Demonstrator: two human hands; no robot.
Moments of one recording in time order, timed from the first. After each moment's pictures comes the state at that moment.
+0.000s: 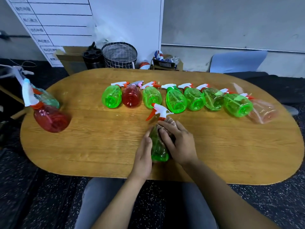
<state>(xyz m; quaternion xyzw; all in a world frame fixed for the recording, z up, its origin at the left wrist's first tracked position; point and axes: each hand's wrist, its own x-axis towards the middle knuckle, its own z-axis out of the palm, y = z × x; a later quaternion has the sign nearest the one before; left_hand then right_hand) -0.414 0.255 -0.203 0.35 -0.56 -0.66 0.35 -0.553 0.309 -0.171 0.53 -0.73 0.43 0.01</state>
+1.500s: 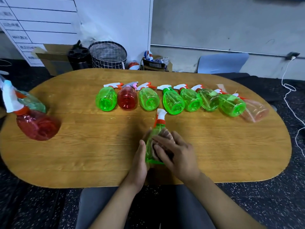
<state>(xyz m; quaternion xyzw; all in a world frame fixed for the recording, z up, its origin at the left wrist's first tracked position) -0.393 0.245 -0.195 0.29 -0.51 -0.75 0.28 -0.522 0.328 -0.169 0.58 -0.72 0.38 0.06</state>
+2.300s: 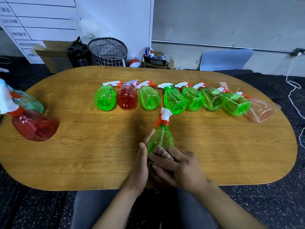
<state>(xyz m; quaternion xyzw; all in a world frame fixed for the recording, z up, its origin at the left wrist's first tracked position) -0.395 0.246 -0.199 0.30 -0.57 -0.71 0.29 -0.526 0.344 -0.172 0.69 -0.63 0.33 0.10</state>
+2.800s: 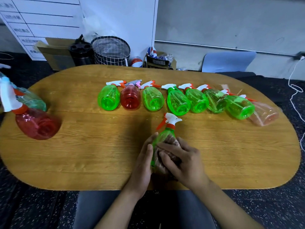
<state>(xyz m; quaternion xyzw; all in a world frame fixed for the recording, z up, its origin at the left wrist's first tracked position) -0.391 0.242 -0.200 0.30 -0.49 -0.77 0.28 -0.525 0.332 -0.165 0.59 -0.68 0.43 -0.02</state>
